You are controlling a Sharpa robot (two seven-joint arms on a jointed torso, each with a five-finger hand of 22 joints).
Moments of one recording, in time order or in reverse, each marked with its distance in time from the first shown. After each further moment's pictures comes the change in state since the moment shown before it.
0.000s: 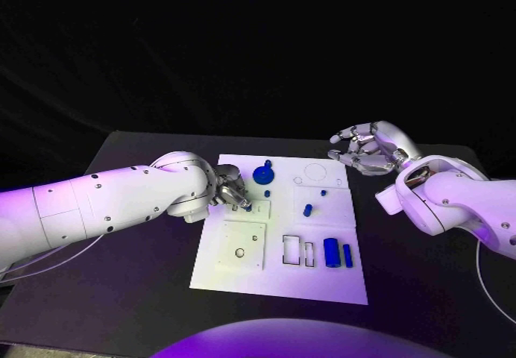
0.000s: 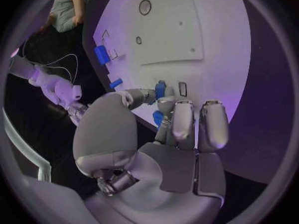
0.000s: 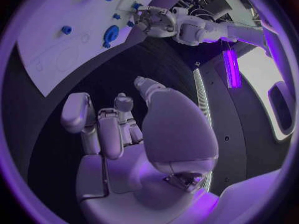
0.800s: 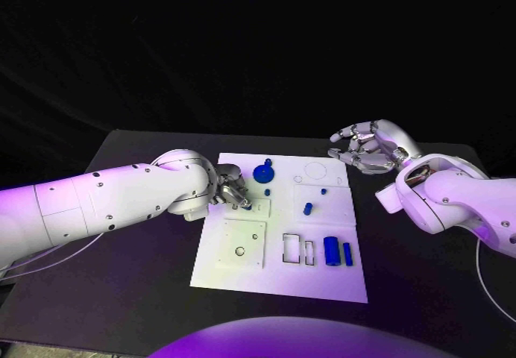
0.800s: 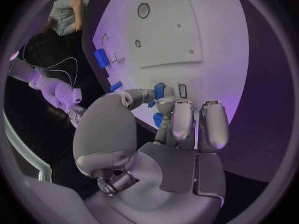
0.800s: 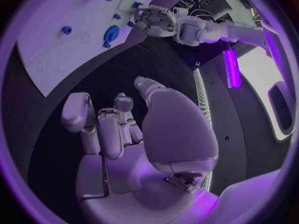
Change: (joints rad) left arm 0.001 0.009 0.001 -0.006 -0.018 0.029 -0.001; left_hand -0.017 0.007 -0.001 -0.001 -0.003 0.003 -0.003 0.039 0.000 0.011 -0.004 0.007 0.006 0.002 -0.005 0.000 0.001 0.000 0.004 -0.004 0.000 0.001; right arm -0.001 0.000 0.000 -0.001 0.000 0.000 -0.001; right_hand 0.000 0.000 0.000 0.000 0.000 0.000 0.000 0.000 0.000 0.000 0.000 0.000 -0.002 0.000 0.000 0.000 -0.002 0.000 -0.004 -0.004 -0.006 -0.002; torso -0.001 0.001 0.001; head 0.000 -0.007
